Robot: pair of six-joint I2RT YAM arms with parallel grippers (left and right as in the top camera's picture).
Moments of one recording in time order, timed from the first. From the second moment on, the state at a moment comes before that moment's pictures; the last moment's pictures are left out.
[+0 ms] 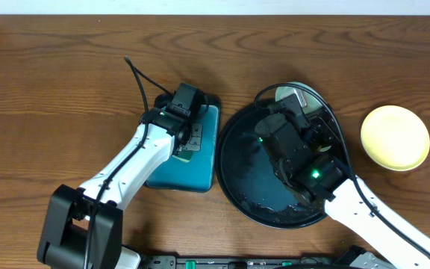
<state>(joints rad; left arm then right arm) -0.41 1.62 1.07 -0.73 -0.11 -0.29 0.72 1.28 0.94 -0.48 1.15 -0.25</state>
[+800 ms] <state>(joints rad) -0.41 1.68 1.07 -0.70 -0.12 -0.25 0.72 1.28 0.94 -0.47 1.16 -0.25</state>
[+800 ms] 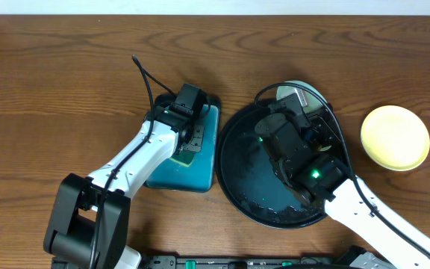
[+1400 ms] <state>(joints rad) -0.18 1.52 1.07 -0.78 -0.08 -0.36 0.73 1.28 0.94 -0.44 1.07 -0.23</state>
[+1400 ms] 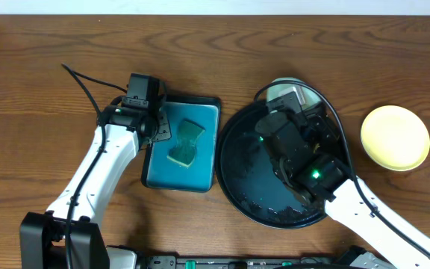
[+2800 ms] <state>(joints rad) -0.17 1.52 1.07 -0.82 -0.06 -0.36 -0.74 1.62 0.94 -0.62 -0.15 0.53</state>
